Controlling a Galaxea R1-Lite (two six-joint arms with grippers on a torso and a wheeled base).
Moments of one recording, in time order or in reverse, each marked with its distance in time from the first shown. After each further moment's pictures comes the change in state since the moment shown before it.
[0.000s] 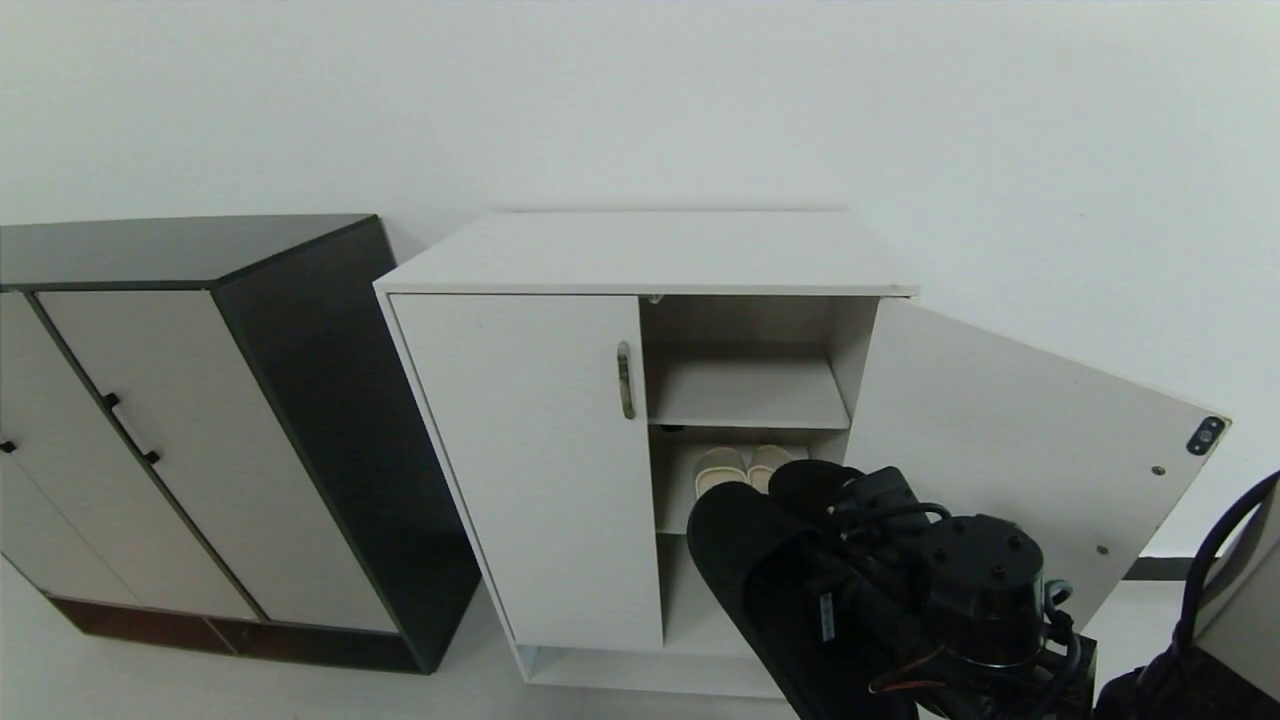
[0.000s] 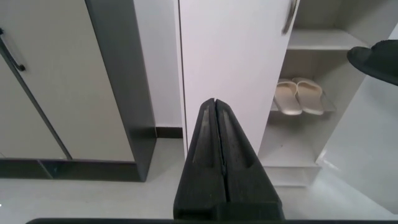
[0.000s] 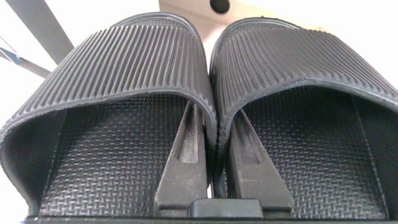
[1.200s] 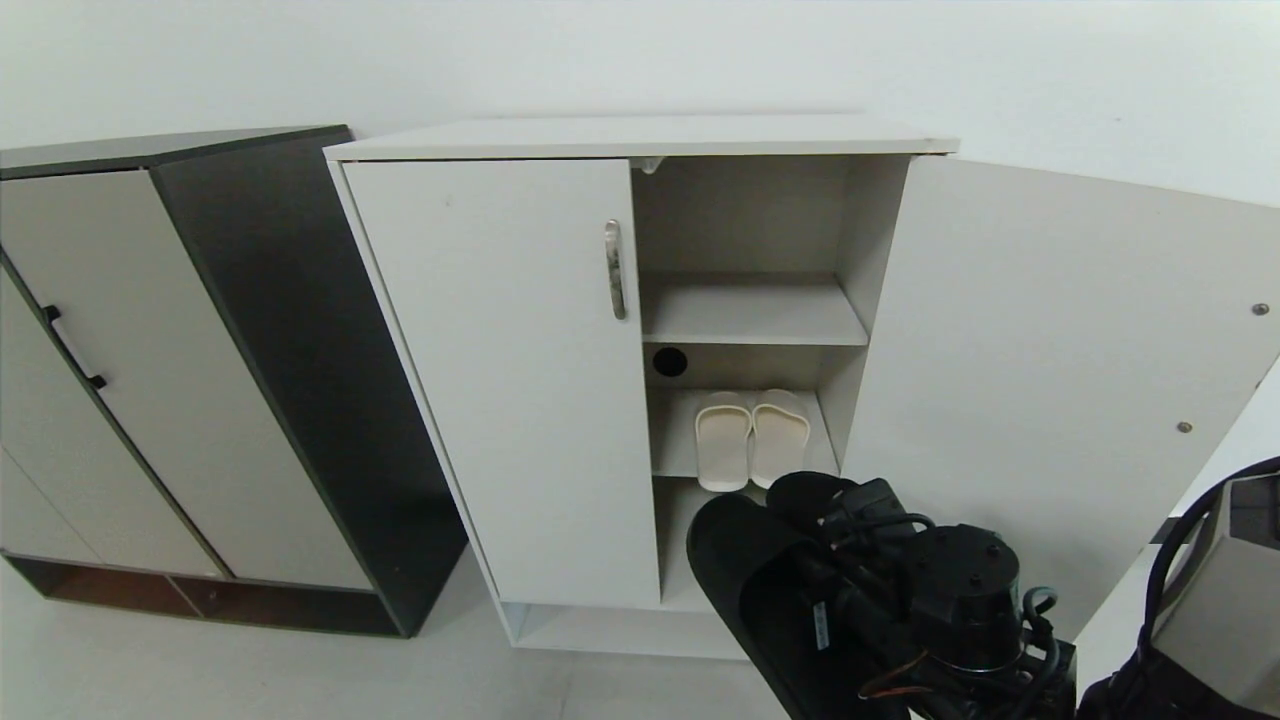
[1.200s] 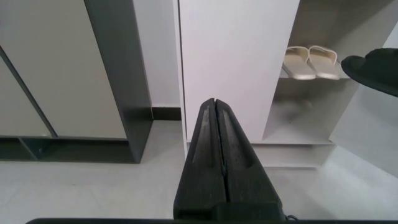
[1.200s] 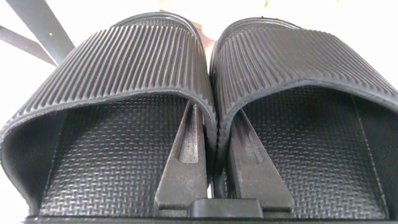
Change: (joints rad) left arm 0.000 0.000 0.000 0.000 -0.001 -0.001; right arm -0.005 0.049 -0.001 -0.018 0.001 0.001
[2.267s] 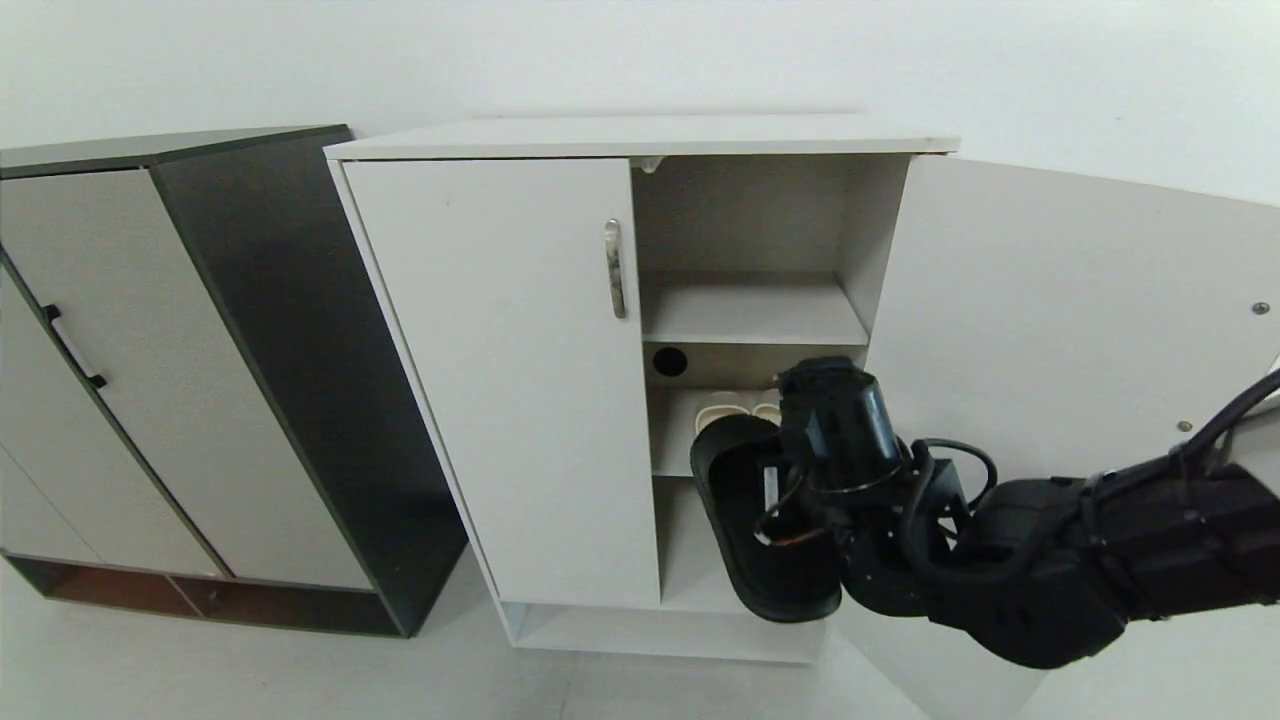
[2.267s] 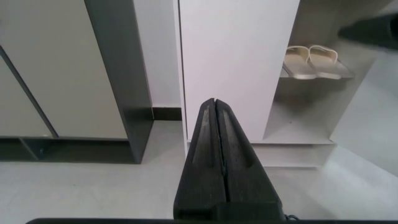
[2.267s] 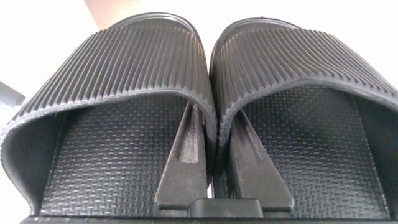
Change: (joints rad) left arm 0.000 0.000 0.000 0.000 -0.001 0.004; right arm 0.029 -0.074 -0.647 0.877 -0.308 0.225
